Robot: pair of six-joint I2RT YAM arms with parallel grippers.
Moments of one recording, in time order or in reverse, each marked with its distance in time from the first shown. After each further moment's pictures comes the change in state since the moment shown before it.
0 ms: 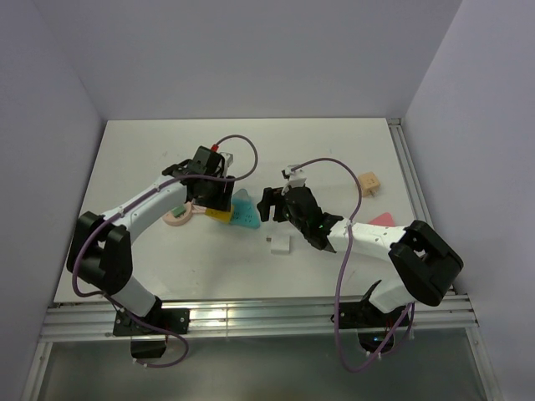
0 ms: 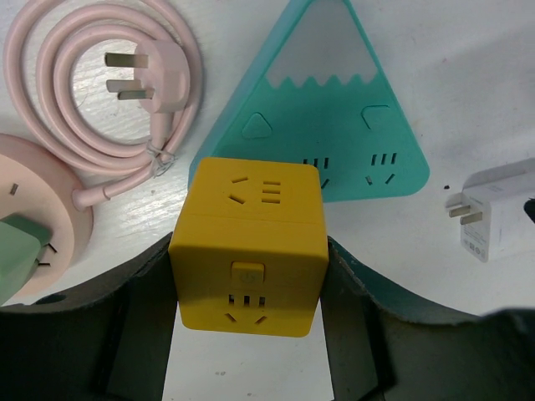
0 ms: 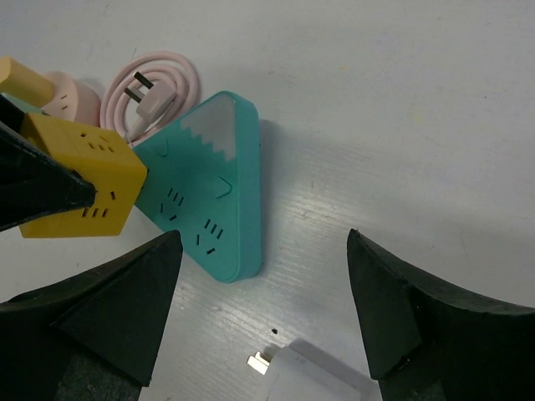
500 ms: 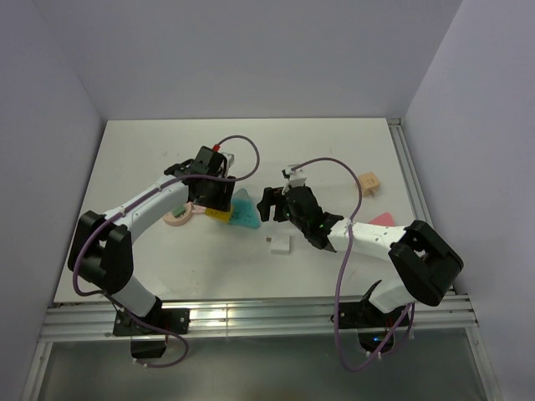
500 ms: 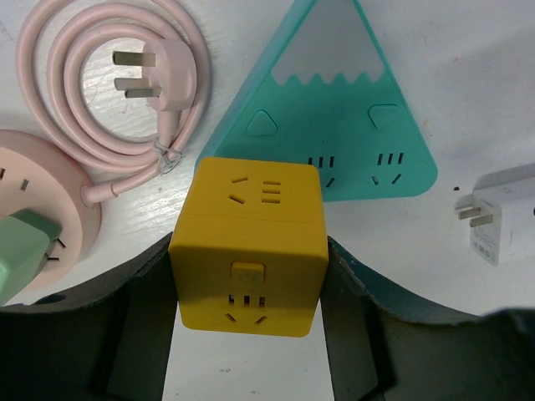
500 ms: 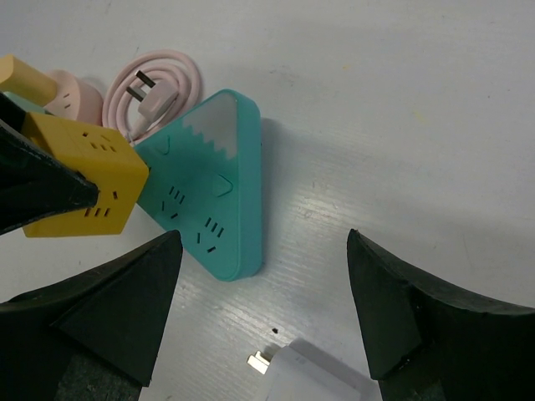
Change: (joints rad) left arm -0.022 0.011 0.015 -0.015 -0.035 0.001; right arm -0.008 0.000 0.000 0.000 -0.019 0.000
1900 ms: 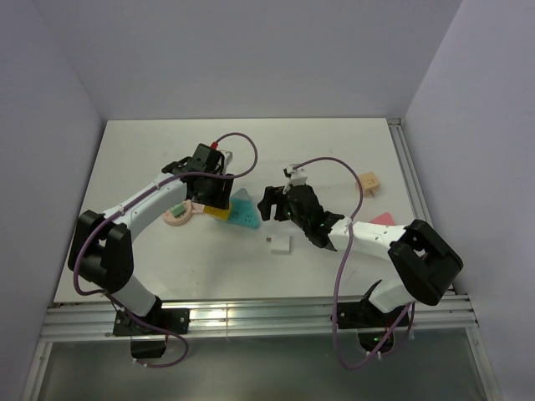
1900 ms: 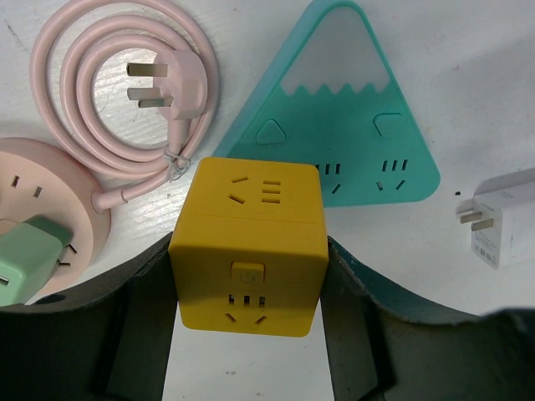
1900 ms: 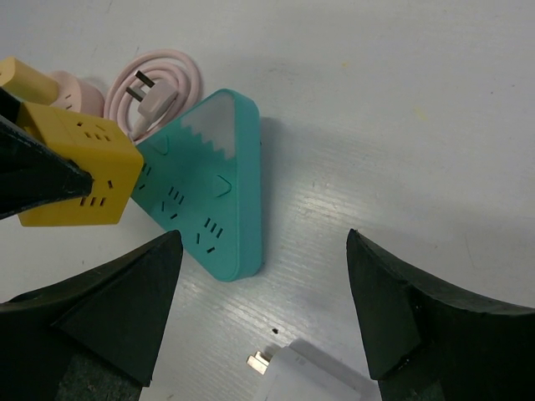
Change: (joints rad) left arm 0.022 0.006 0.018 -0.006 0.013 0.018; right arm -0.019 0.005 0.000 0.000 -0.029 0.012
